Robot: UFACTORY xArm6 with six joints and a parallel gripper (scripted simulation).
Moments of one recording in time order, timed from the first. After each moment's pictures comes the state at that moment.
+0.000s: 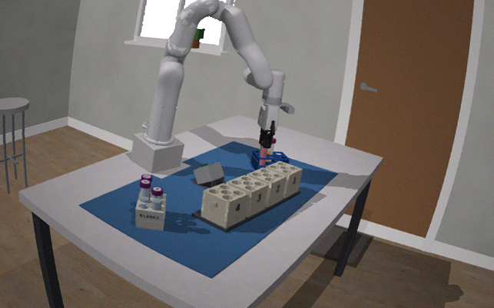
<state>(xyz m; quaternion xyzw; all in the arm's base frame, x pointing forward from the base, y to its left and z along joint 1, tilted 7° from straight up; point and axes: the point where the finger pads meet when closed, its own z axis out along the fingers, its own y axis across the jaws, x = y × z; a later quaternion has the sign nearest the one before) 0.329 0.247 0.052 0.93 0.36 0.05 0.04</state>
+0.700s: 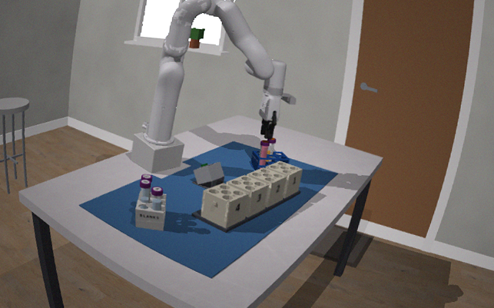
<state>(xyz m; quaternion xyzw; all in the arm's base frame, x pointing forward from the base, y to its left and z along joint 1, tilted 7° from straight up) 0.325 0.249 0.090 0.93 0.36 0.05 0.04</state>
